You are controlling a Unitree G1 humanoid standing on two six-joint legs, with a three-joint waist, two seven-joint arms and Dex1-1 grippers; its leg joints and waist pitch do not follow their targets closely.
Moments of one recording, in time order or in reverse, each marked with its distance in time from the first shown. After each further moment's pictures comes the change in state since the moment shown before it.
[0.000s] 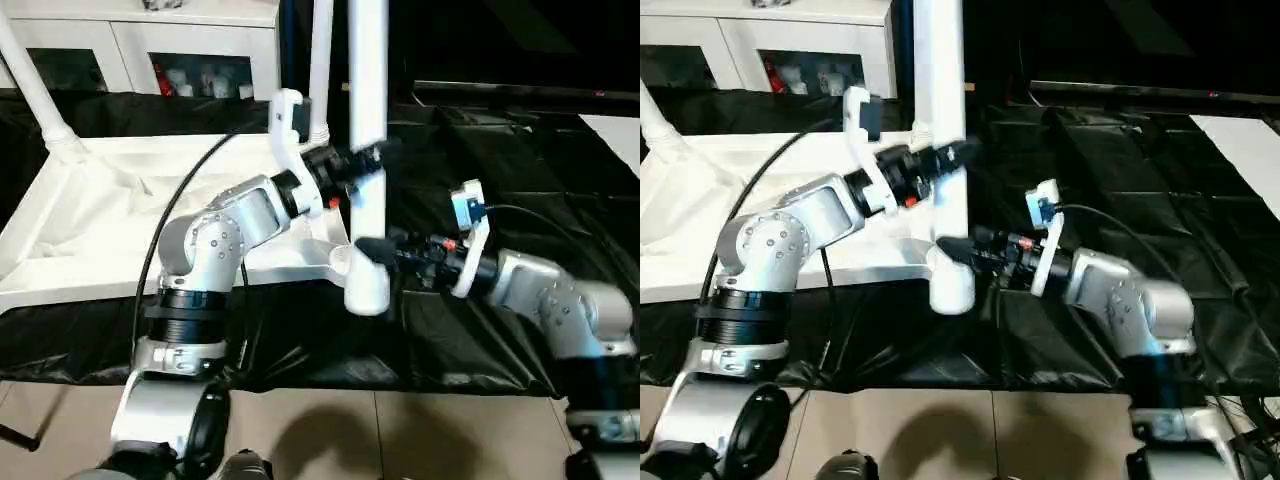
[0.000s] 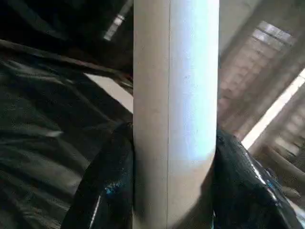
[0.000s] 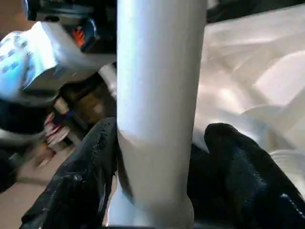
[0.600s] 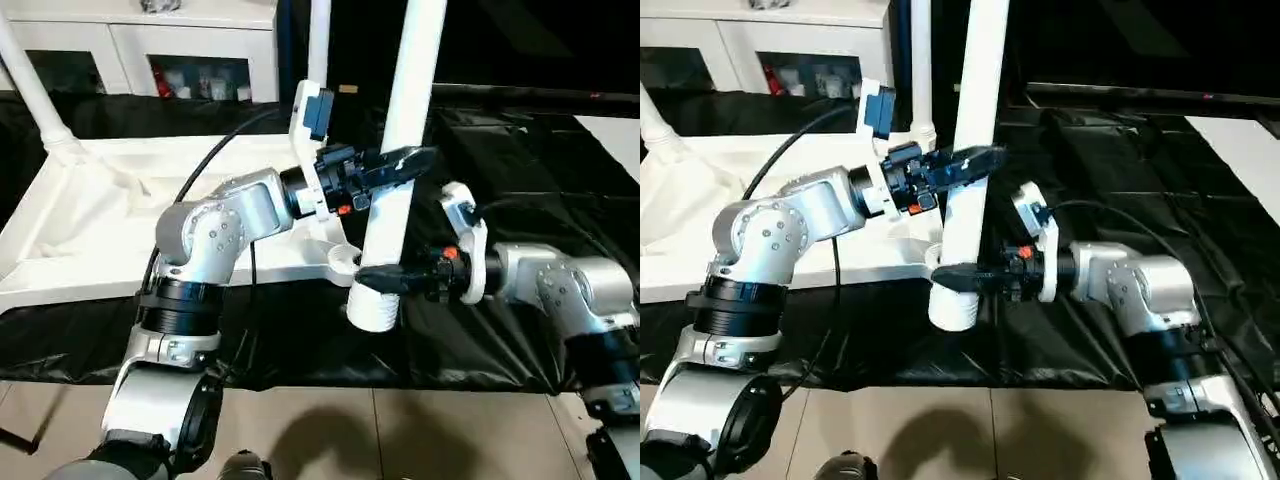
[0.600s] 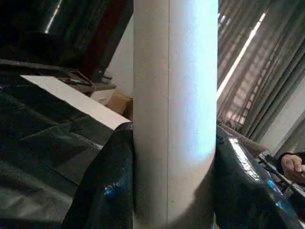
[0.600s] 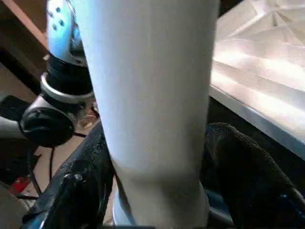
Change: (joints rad) left arm -0.037 0.021 -0.043 0.005 -0.033 0.006 -0.152; right arm -0.084 -0.060 0.119 0.089 0.001 0.018 0.221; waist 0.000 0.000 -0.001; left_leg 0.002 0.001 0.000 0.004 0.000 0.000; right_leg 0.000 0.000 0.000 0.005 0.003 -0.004
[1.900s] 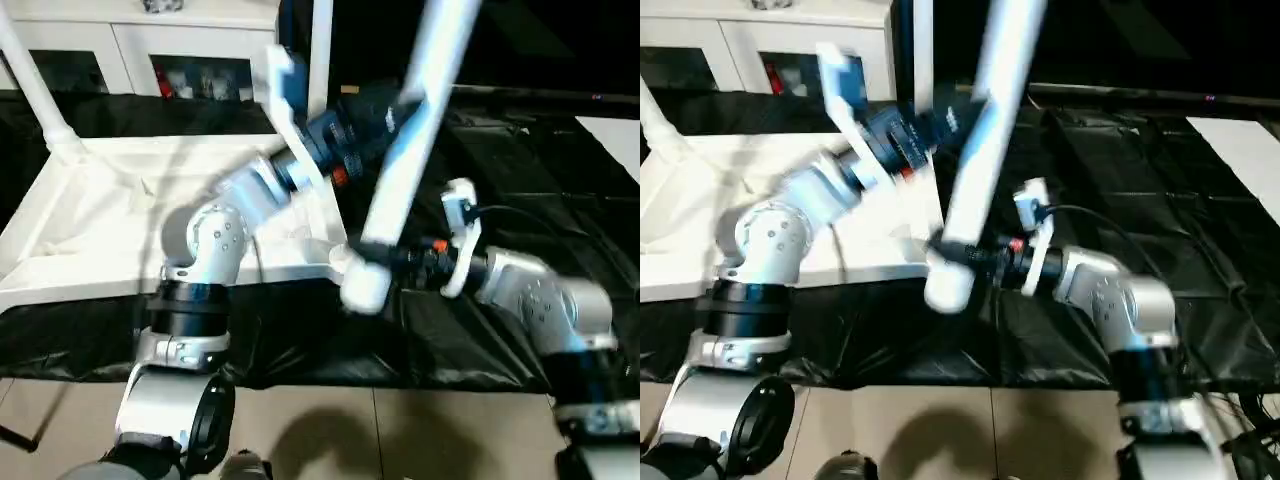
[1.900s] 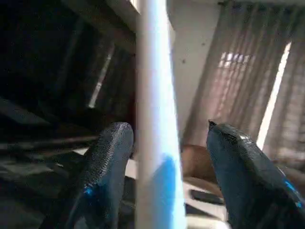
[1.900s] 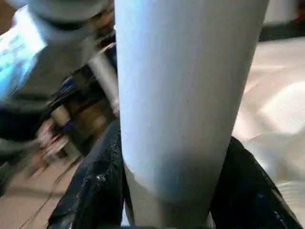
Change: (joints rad) left arm 0.001 -0.043 0.047 -0.054 0.109 -0.313 0.079; right arm 0.103 0.178 -0.179 -0.067 -0.028 -0.198 -0.299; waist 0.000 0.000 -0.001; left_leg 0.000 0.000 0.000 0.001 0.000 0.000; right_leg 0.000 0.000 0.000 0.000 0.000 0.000
